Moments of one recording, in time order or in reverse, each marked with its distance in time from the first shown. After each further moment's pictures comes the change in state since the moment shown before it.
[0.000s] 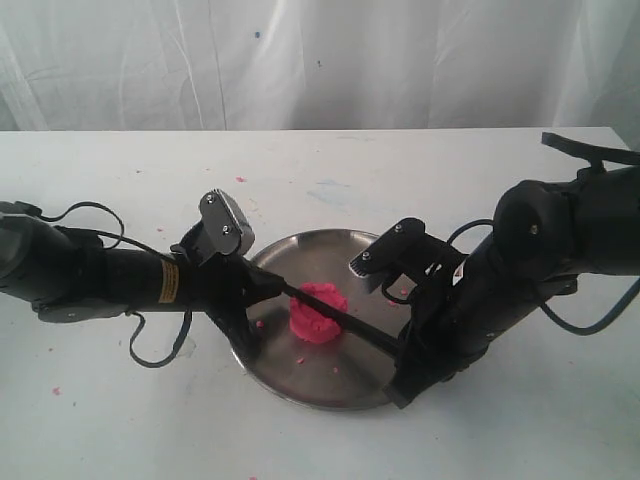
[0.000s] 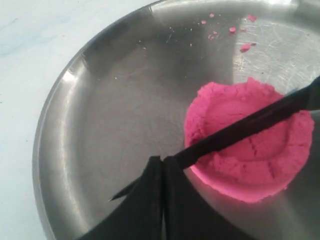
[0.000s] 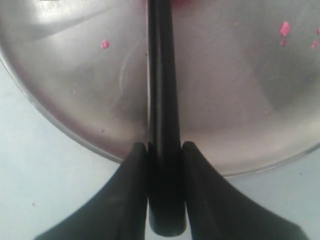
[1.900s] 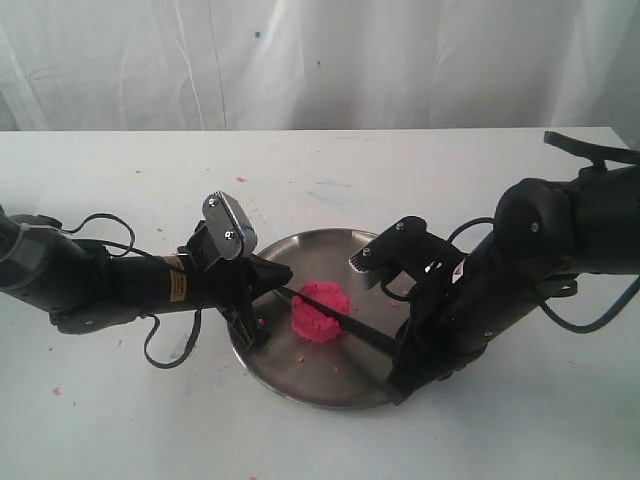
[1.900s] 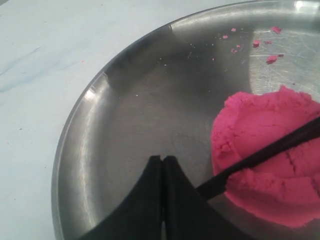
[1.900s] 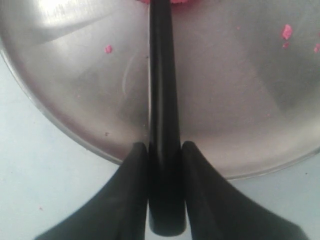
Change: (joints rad) left arm 0.000 0.092 -0.029 -0.139 -0.114 0.205; right arm 0.000 0.000 0.000 0.026 -0.001 0.009
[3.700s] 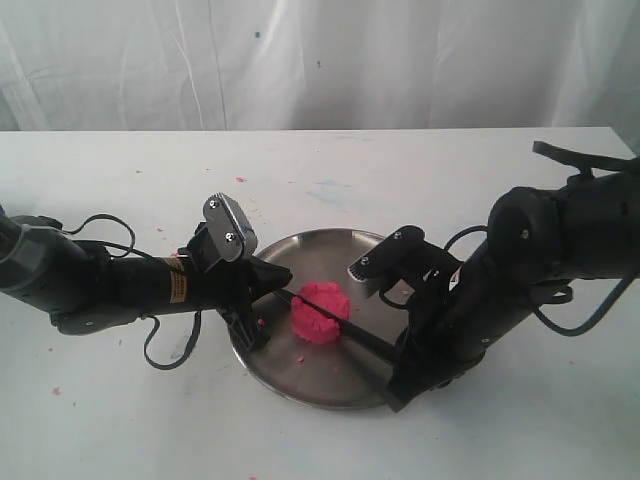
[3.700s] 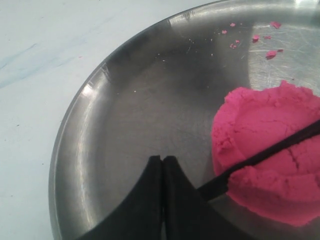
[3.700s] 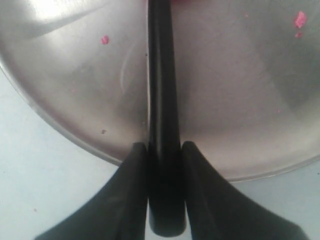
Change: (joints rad) left arm 0.000 0.002 0.000 0.000 0.002 0.000; right arm 0.000 0.032 0.000 0.002 -0.003 0.000
